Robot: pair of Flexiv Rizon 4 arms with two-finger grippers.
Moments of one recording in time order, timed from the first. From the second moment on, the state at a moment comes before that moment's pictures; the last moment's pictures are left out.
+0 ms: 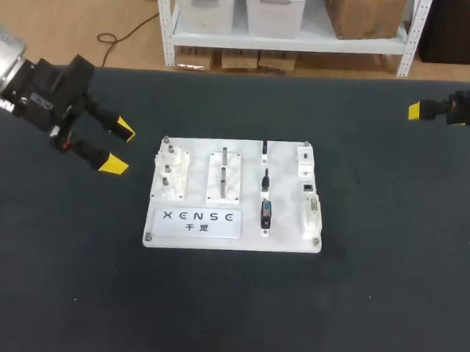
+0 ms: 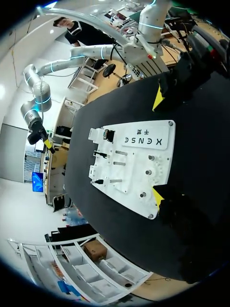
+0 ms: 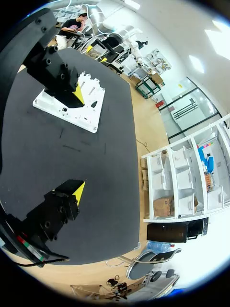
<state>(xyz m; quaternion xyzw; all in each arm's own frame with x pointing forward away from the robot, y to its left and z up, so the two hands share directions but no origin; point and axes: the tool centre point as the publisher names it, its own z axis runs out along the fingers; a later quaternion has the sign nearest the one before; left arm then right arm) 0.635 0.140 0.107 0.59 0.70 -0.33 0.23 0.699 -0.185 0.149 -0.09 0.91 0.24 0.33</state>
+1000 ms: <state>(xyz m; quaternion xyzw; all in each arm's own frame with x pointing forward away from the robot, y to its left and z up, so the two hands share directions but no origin) 0.635 0.140 0.107 0.59 0.70 -0.33 0.23 0.745 -0.032 0.104 -0.06 0.97 0.15 0.17</state>
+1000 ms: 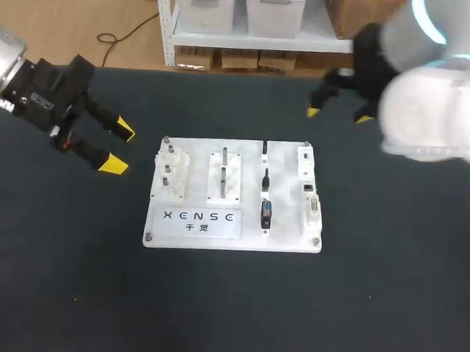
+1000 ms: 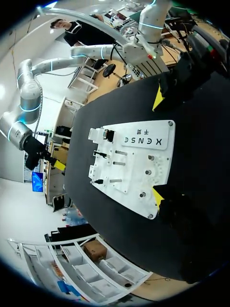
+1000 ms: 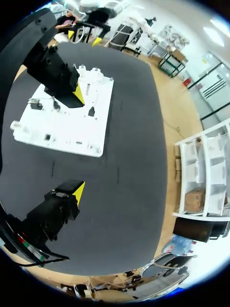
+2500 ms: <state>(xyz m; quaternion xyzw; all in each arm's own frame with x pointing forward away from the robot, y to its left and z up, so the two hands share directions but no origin) 0.635 0.140 0.107 0.59 0.70 -0.33 0.23 0.732 0.065 0.037 -0.02 1.00 0.00 0.07</state>
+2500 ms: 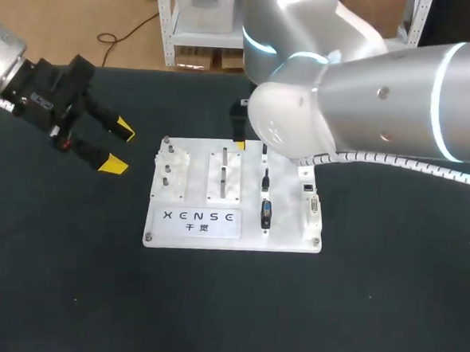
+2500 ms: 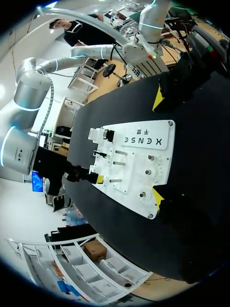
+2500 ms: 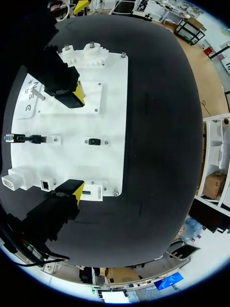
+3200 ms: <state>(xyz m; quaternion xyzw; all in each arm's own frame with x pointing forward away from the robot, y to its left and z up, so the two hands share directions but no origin) 0.635 0.140 0.107 0.59 0.70 -0.33 0.23 0.731 0.058 0.028 0.01 1.00 -0.01 0.06</state>
